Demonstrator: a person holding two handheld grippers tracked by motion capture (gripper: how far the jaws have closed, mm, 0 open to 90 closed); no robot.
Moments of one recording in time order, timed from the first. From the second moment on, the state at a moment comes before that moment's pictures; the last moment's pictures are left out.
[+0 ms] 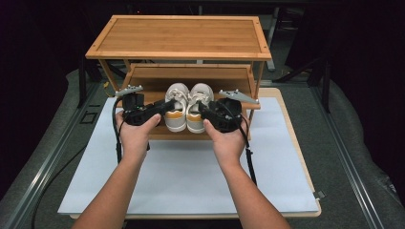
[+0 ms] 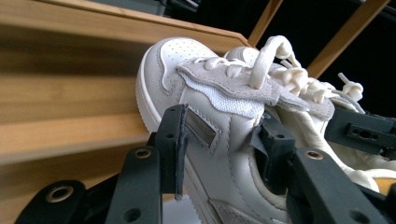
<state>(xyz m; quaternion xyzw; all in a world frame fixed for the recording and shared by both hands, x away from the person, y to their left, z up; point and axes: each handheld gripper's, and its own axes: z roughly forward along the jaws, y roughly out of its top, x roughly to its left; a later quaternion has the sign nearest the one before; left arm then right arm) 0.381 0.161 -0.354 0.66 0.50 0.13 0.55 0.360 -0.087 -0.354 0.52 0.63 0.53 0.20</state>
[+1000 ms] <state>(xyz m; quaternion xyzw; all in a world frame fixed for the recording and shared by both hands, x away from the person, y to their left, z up) 0.442 0.161 -0.361 0.65 0.52 0.11 0.54 0.429 -0.089 -0.356 0.55 0.64 0.51 0.17</state>
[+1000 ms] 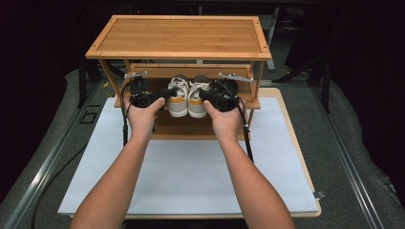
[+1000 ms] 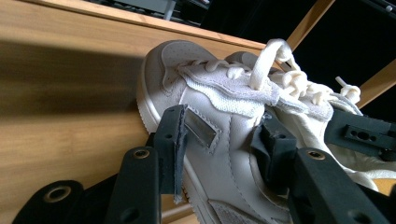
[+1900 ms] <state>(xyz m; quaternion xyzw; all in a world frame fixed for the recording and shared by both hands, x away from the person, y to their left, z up) 0.457 0.160 -0.350 0.67 0.53 0.08 0.51 0.437 -0.090 -0.342 0.55 0.66 0.49 0.17</state>
